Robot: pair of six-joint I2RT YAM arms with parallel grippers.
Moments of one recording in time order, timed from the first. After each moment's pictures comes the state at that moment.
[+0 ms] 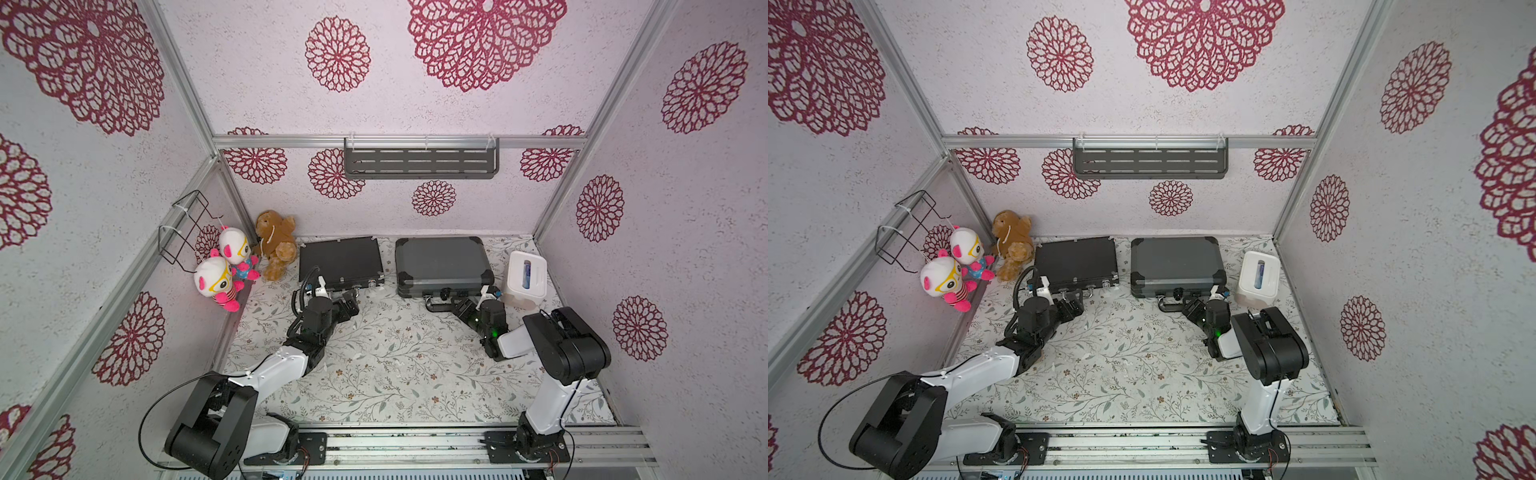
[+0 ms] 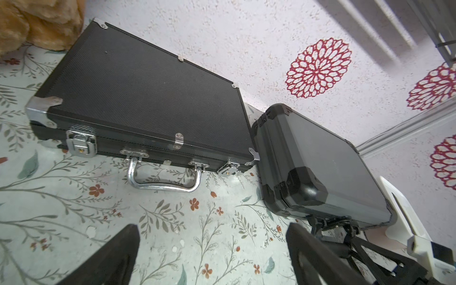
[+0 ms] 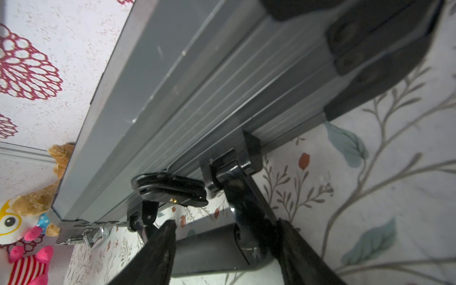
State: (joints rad) left arm -0.38 1.32 0.51 0.44 -0.18 -0.62; right arm 0.27 1.82 0.50 0.89 -0.09 0.88
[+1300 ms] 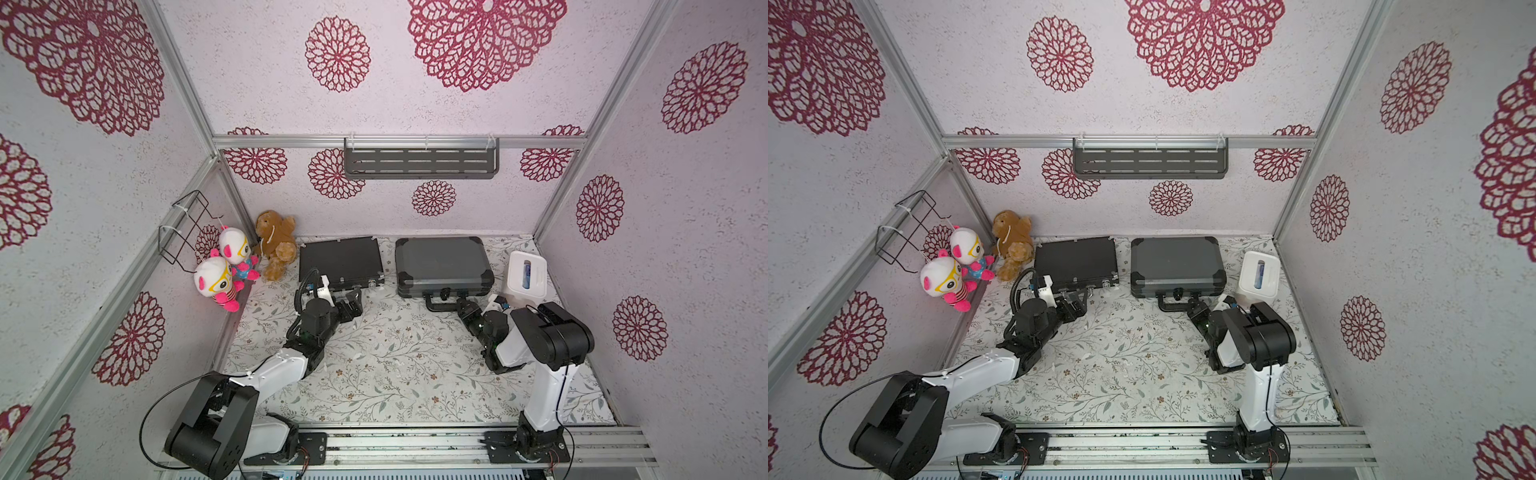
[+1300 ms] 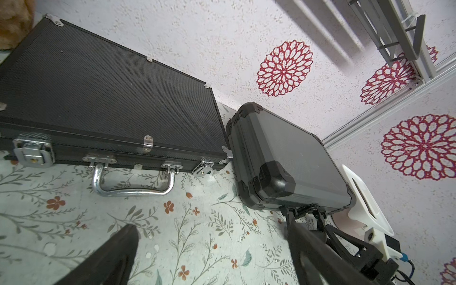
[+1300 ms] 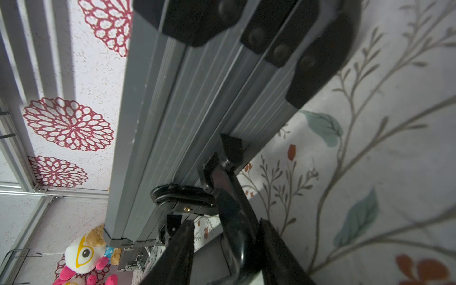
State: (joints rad) left arm -0.38 1.32 0.48 0.53 -0.09 -0.61; right arm 0.27 1.96 0.42 1.27 -0.06 1.13
